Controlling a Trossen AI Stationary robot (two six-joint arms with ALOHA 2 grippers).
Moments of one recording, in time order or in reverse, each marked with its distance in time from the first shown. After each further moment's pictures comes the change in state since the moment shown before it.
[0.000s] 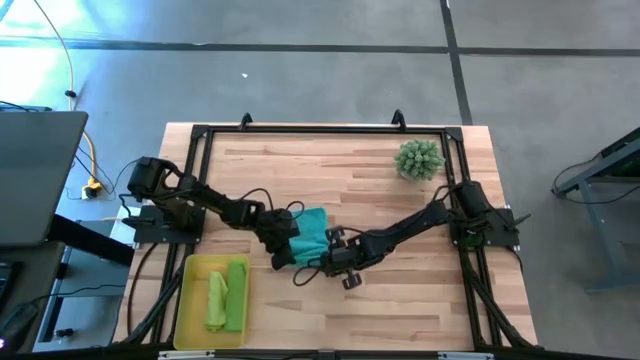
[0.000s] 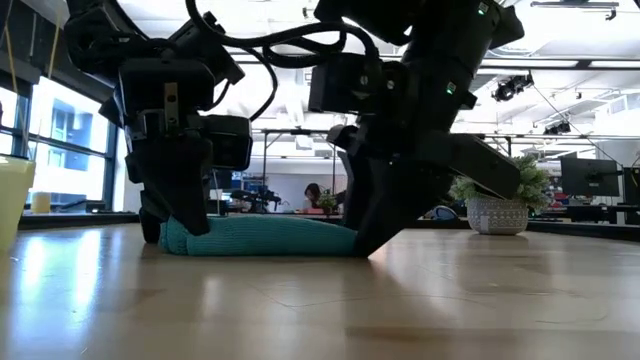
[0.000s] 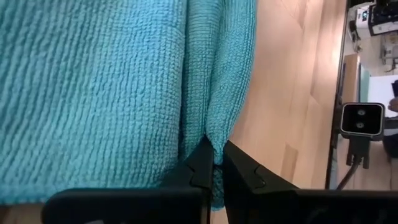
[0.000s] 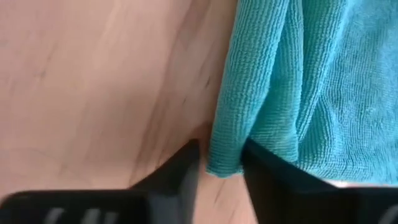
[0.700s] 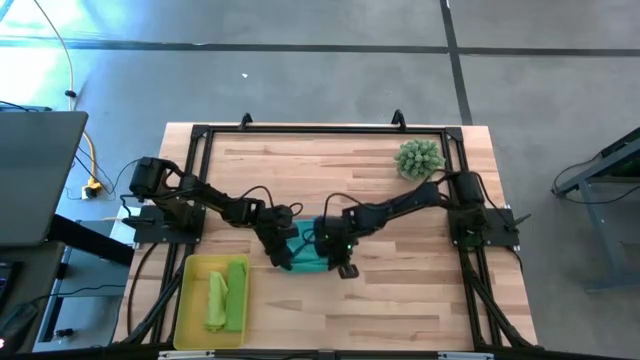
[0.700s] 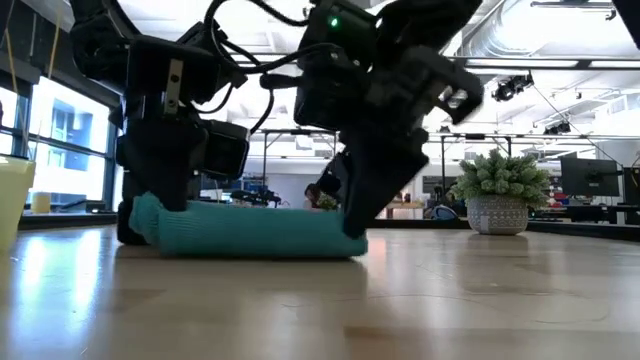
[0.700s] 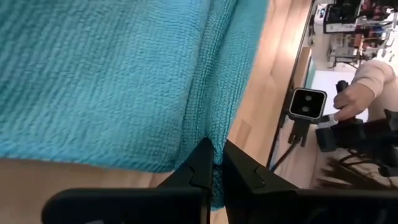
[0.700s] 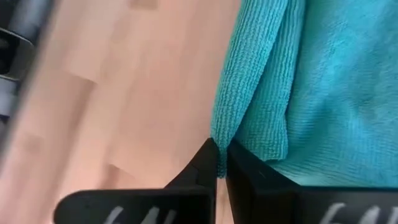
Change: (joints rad) left arm 0.003 -0.006 -0.004 0.042 0.237 -0.172; right arm -0.176 -0.030 -0.008 0.067 -0.675 0.106
